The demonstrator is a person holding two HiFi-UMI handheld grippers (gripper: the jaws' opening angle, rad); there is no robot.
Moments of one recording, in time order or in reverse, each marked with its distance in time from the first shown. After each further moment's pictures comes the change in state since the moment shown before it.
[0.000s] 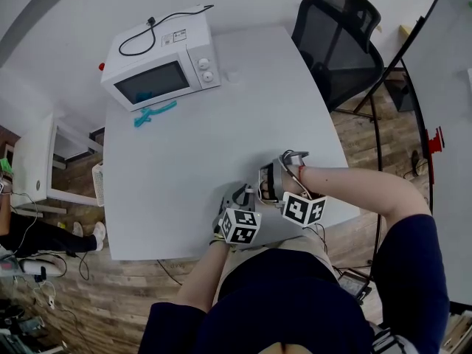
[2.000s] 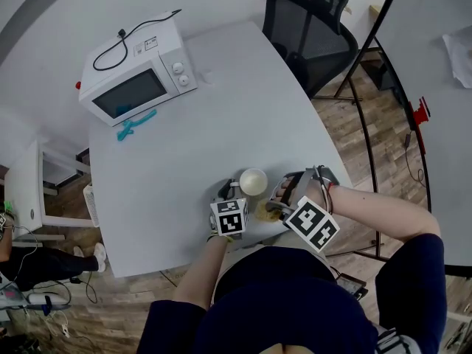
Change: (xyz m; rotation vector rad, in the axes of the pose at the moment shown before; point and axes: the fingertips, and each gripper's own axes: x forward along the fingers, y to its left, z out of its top) left arm 0.016 0.025 -0.014 -0.289 -0.015 0.026; right arm -0.068 -0.014 0.060 0.870 -0.151 -0.010
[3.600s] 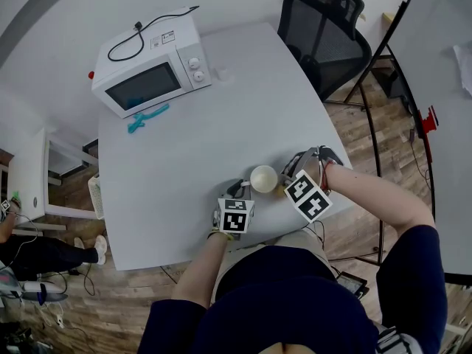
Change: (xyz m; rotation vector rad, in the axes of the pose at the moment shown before) left arm -0.007 -0.012 -0.006 0.104 0.055 -0.137; right arm 0.041 -0.007 -0.076 0.081 0.182 0.193
